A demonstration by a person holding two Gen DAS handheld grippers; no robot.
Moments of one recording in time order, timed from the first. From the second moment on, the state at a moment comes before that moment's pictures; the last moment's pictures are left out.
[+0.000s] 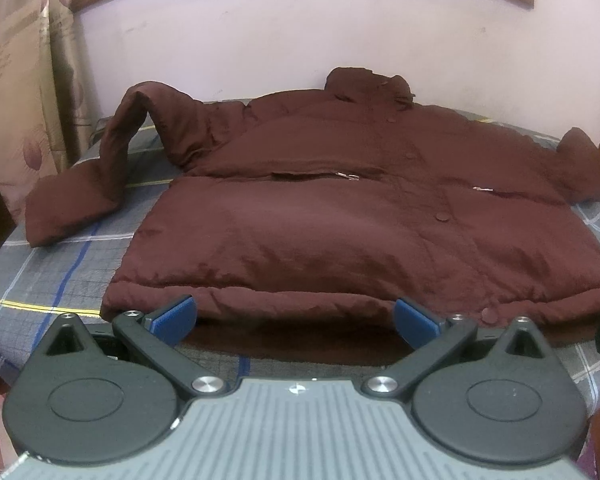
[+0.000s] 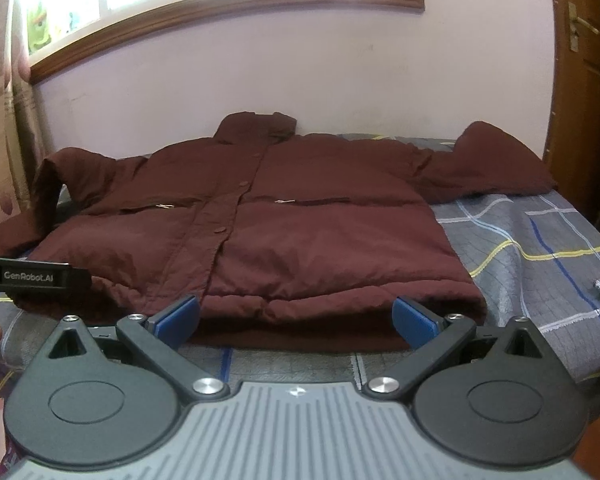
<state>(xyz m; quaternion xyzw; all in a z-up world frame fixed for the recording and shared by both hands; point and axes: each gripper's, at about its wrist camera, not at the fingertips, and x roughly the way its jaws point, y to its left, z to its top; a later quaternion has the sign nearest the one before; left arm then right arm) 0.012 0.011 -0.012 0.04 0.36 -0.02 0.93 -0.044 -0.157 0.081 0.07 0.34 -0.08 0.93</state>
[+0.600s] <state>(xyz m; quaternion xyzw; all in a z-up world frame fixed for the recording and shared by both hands) 0.023 0.019 -0.014 0.03 0.37 -0.02 0.93 -0.024 -0.151 0.082 0.07 0.36 -0.06 0.93</state>
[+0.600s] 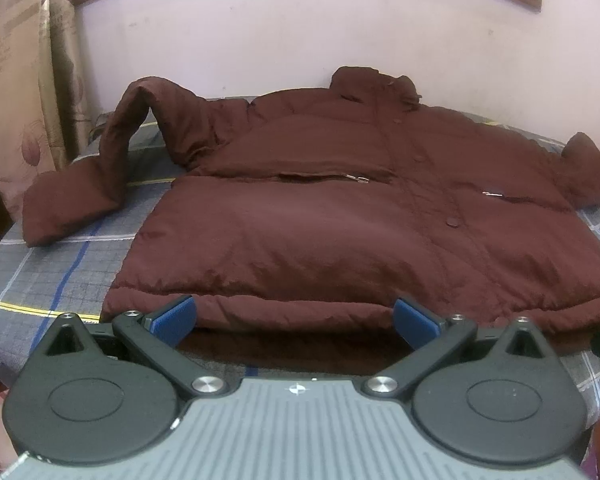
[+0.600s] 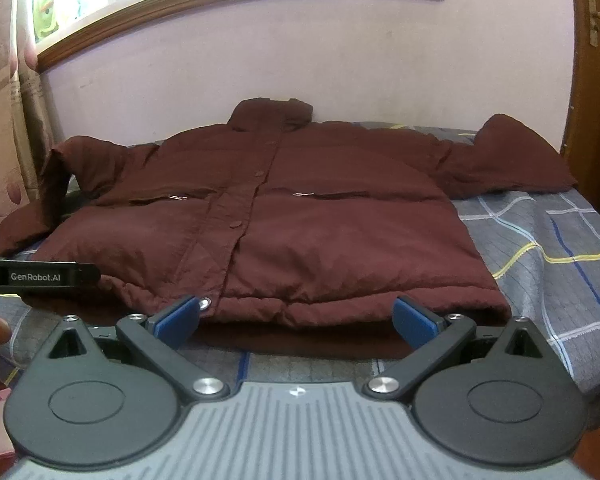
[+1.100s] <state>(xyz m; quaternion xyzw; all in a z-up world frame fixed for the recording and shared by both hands) 0.035 0.031 -0.017 0.02 0.37 -0.01 0.93 -0.012 -0.145 0.076 0.07 0.38 -0.05 0.92</state>
